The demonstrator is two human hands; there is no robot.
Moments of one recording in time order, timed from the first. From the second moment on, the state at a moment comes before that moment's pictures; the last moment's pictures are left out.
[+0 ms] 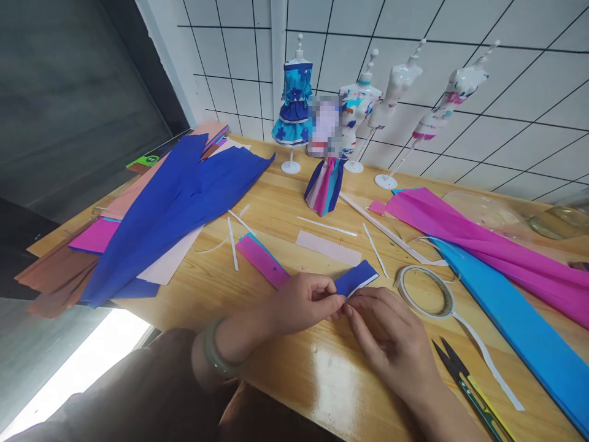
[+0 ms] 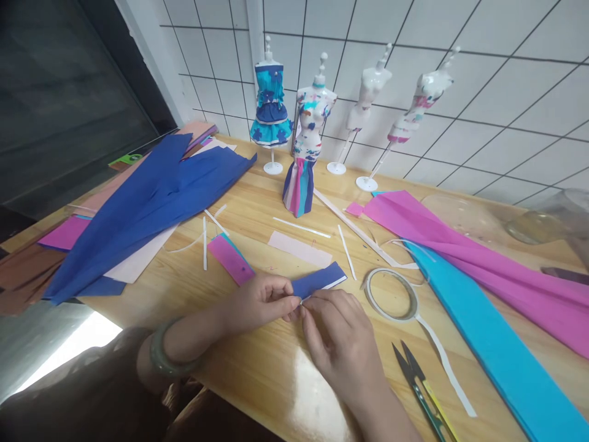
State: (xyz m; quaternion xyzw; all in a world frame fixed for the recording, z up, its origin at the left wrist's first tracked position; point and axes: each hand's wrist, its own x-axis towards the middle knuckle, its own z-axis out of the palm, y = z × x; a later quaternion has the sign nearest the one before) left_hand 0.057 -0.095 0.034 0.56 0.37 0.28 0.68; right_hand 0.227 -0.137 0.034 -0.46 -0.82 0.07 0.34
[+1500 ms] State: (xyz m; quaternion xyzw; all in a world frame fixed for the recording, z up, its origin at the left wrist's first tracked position) left_hand 0.053 -0.095 0.032 0.67 0.39 0.23 0.58; right_hand 0.227 -0.137 0.030 -0.46 -0.82 0.10 0.32
